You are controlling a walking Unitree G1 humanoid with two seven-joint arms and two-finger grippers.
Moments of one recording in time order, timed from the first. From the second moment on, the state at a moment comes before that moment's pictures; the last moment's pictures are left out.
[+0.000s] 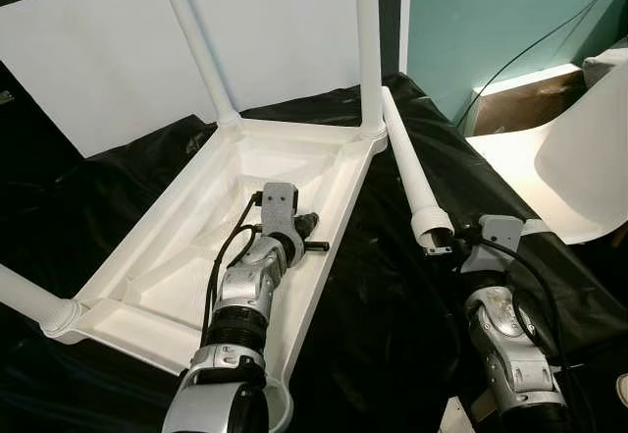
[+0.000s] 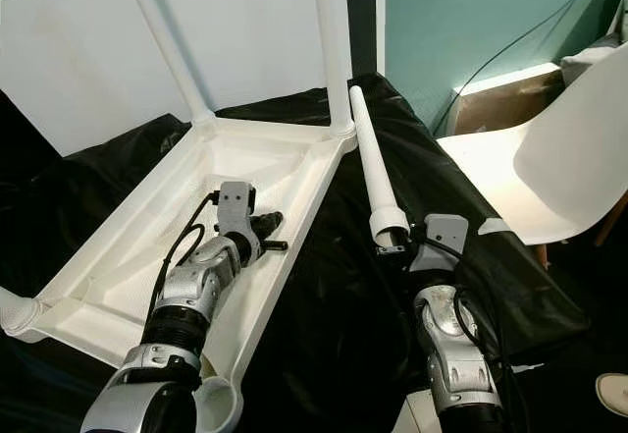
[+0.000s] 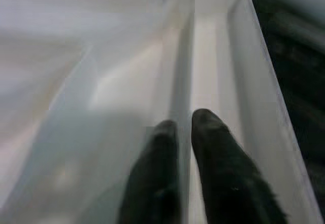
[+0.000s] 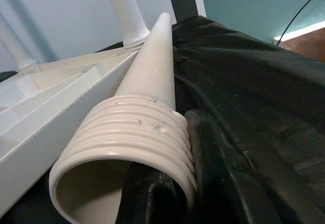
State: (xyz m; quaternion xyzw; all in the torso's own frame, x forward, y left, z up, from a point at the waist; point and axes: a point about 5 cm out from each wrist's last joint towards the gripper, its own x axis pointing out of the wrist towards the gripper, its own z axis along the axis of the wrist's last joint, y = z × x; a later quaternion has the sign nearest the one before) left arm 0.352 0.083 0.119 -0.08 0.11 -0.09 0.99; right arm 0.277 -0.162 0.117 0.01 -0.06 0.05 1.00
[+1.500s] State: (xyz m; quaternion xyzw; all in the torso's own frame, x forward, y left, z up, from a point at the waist) left arm 0.306 0.172 0.142 0.26 0.15 -0.40 0.87; right arm 0.276 -0.156 0.113 0.01 -0.05 0.06 1.00
